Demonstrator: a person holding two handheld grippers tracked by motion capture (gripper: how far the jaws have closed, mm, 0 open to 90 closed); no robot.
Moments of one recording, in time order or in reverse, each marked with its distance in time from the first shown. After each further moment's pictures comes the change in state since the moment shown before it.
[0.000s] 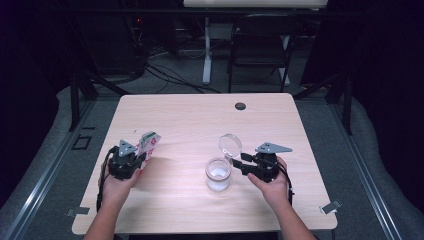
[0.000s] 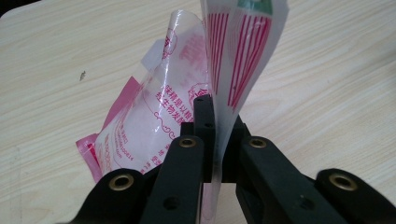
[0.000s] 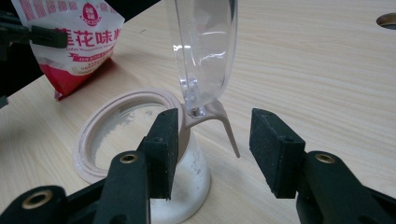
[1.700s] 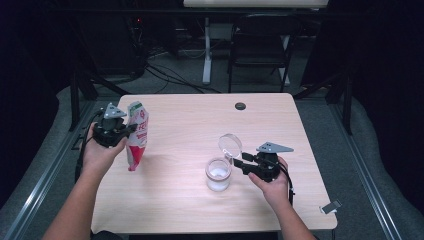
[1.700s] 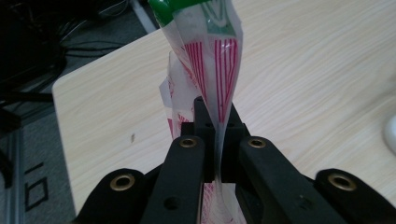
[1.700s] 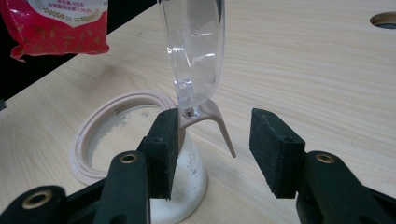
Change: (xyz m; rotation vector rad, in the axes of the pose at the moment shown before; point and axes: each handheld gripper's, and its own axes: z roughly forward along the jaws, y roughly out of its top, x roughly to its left) left arm 0.028 0.097 -0.042 -0.006 -0.038 0.109; right arm -0.002 0.000 -0.001 -0.006 -0.008 0.014
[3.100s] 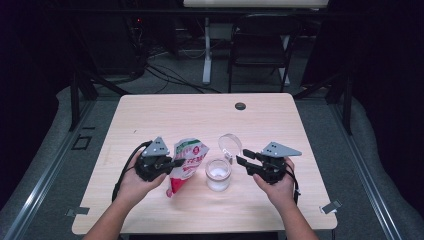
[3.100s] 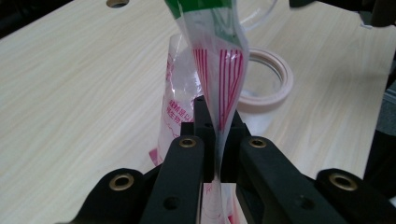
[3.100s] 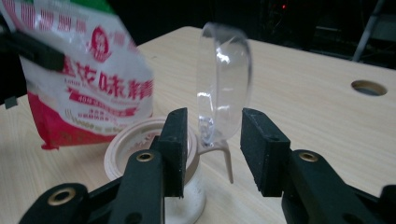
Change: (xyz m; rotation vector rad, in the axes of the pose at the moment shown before) left arm -0.108 -0.036 0.017 -0.068 -0.408 0.159; right arm 0.017 0.014 -0.030 -0.112 0.001 -0.162
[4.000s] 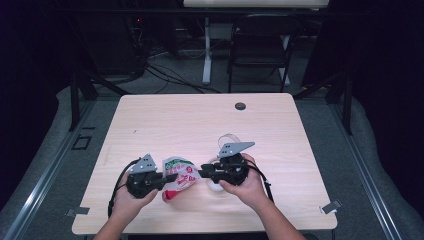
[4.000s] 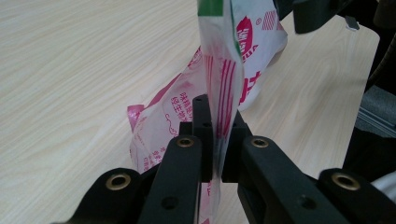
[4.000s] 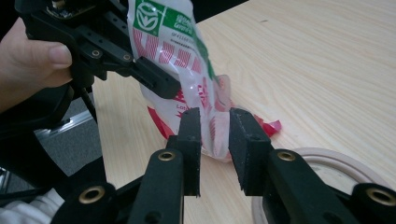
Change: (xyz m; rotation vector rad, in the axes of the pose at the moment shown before) left arm -0.002 -0.050 0.002 -0.043 -0.048 -0.108; right arm 0.070 0.030 0.061 0.221 0.349 -0.068
